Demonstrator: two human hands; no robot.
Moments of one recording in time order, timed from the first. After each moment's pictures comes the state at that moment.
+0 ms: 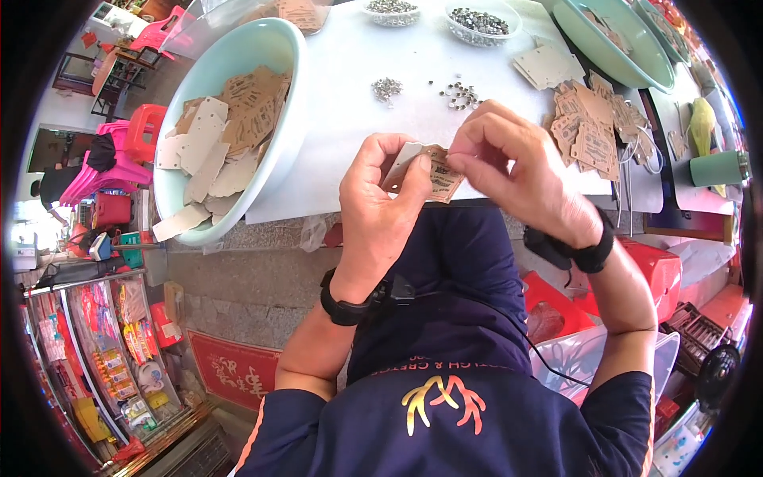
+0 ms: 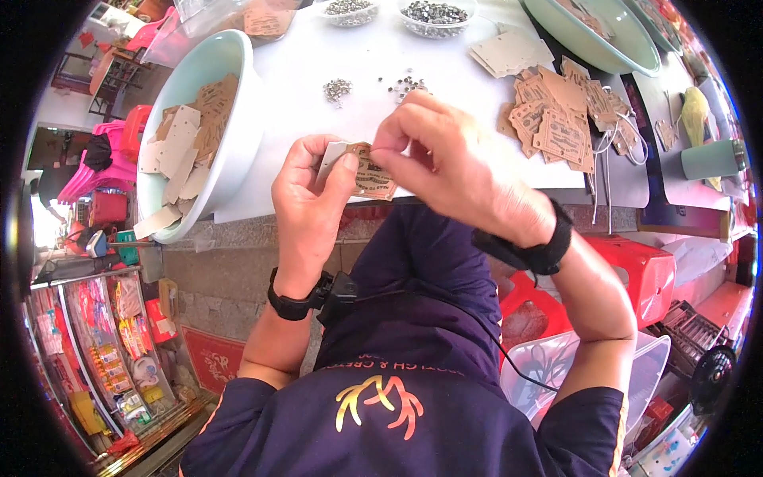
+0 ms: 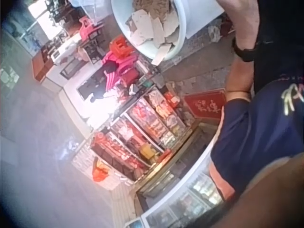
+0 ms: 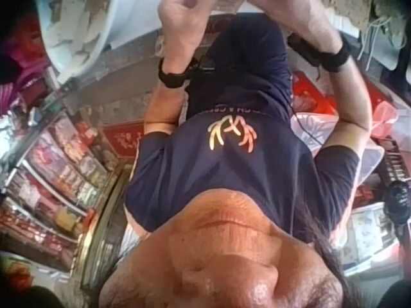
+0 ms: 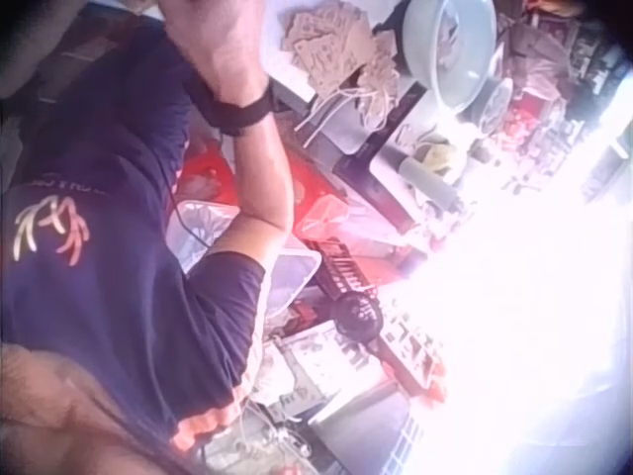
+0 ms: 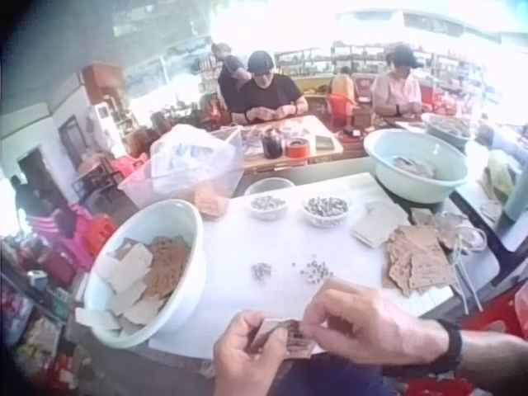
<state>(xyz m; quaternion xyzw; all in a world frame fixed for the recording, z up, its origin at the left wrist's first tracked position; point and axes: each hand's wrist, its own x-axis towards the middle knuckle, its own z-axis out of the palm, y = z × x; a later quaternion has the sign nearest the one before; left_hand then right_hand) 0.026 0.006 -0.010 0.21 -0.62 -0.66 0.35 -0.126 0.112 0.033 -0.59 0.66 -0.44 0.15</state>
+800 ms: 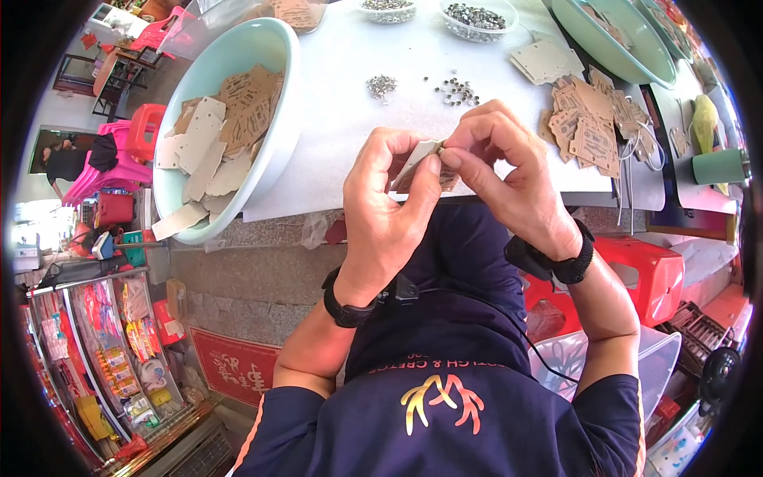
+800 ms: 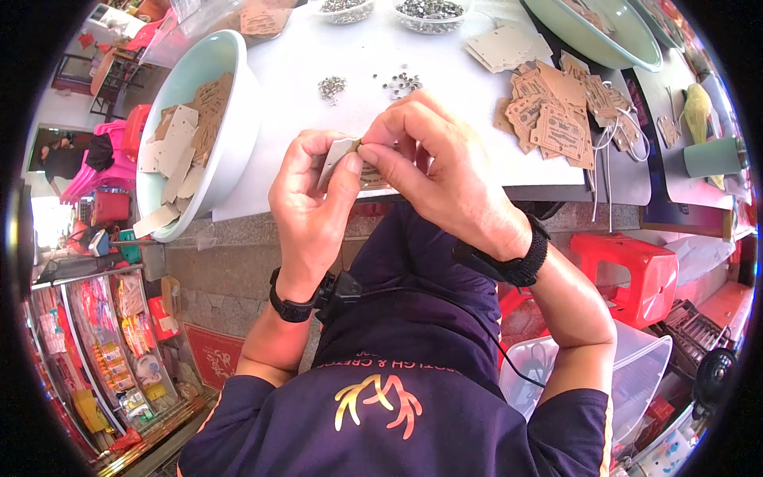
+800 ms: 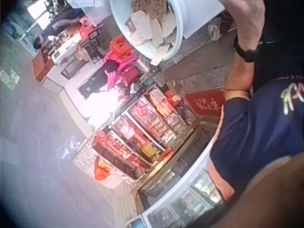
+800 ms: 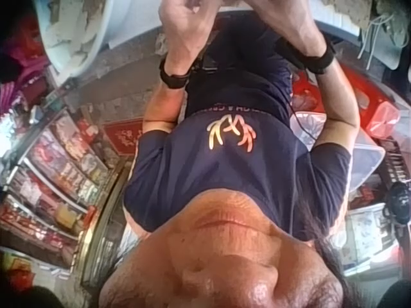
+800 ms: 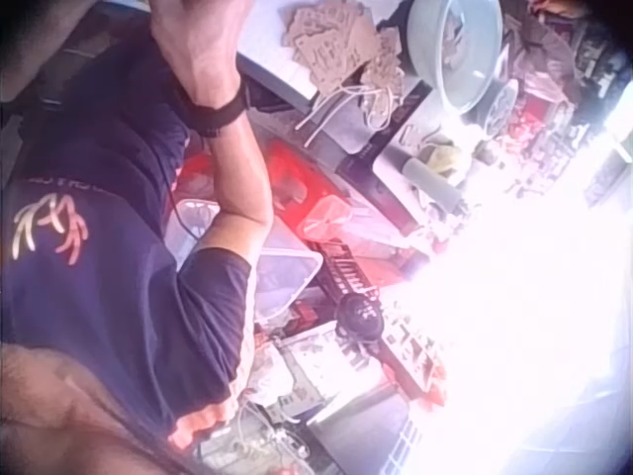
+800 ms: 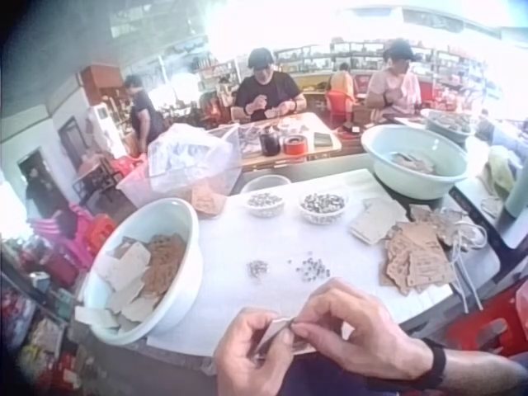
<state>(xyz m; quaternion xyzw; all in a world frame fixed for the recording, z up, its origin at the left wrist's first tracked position) 0.023 0.014 -0.003 0.15 -0.69 -0.61 0.36 -0.112 0.116 0.015 -0.51 0.64 -0.56 0.12</state>
